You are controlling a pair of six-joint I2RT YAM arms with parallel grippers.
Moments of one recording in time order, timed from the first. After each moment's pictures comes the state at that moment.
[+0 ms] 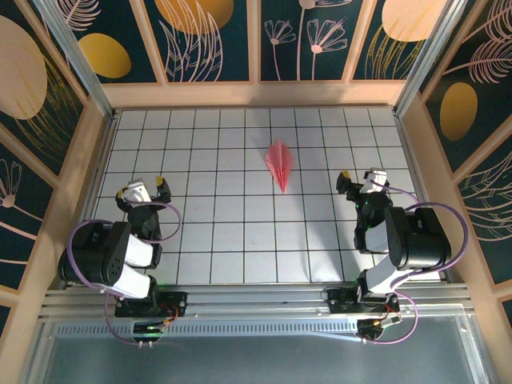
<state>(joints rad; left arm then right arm) -0.07 1.51 0.07 1.43 -0.36 -0.10 -0.02 1.57 0.18 1.28 0.03 0.13</state>
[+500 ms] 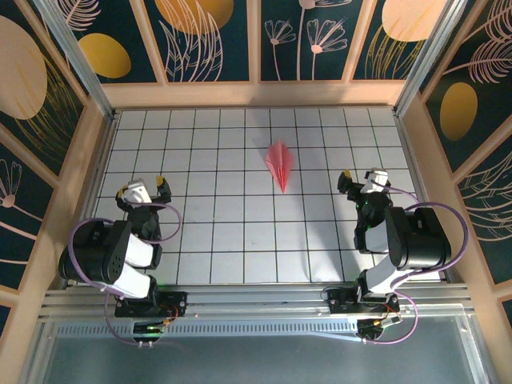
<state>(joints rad) -0.07 1.52 0.10 1.42 -0.35 -0.10 -0.02 1.57 0.18 1.28 0.06 0.13</state>
